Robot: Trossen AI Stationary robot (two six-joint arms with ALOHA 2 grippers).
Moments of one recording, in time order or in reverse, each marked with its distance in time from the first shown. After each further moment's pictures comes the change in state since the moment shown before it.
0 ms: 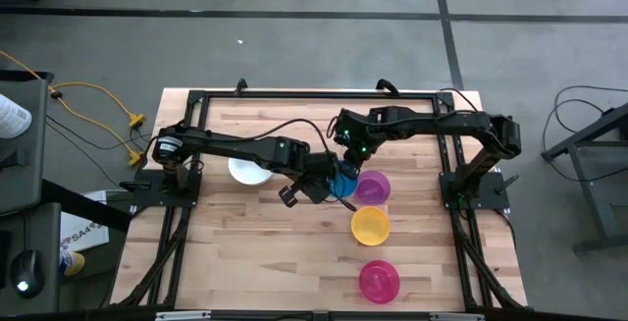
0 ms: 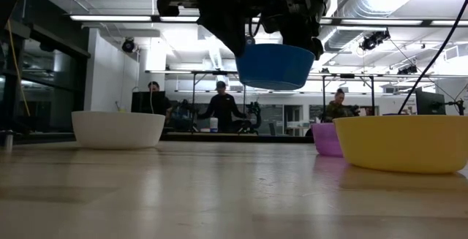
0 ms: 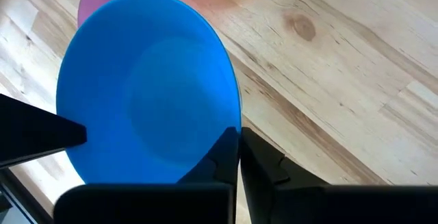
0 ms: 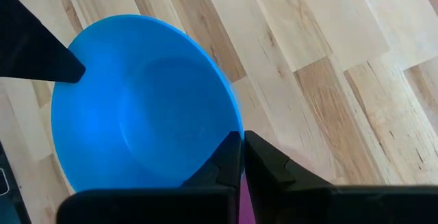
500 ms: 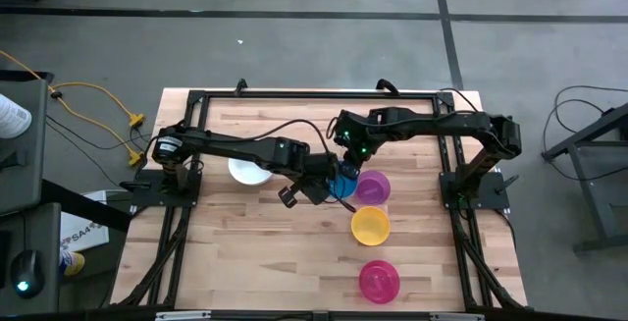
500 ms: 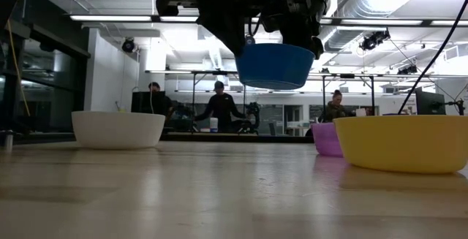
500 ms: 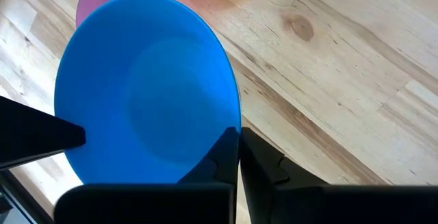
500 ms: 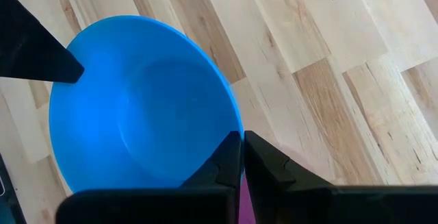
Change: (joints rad) left arm -0.001 0.000 0.000 -0.002 -0.003 0.002; right arm 0.012 -0.001 0.000 0.002 0.016 0.004
